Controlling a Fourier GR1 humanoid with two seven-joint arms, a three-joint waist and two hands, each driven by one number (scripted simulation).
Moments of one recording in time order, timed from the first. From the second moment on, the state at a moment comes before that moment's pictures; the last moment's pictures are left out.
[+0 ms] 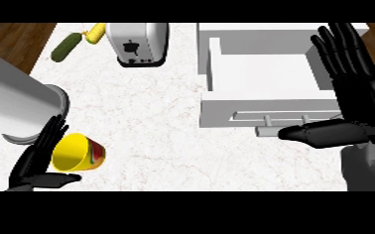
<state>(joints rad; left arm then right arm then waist) -0.22 0.39 0.29 -0.49 -0.04 -0.45 -0.81 -0.29 -0.19 -0.11 -1.85 -0.12 0.15 0.11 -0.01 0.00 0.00</state>
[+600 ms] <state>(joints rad) -0.30 0.37 0.26 -0.32 -0.08 -0.40 -0.93 -0.26 -0.20 -0.11 -1.90 -0.14 0.17 0.15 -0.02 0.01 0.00</state>
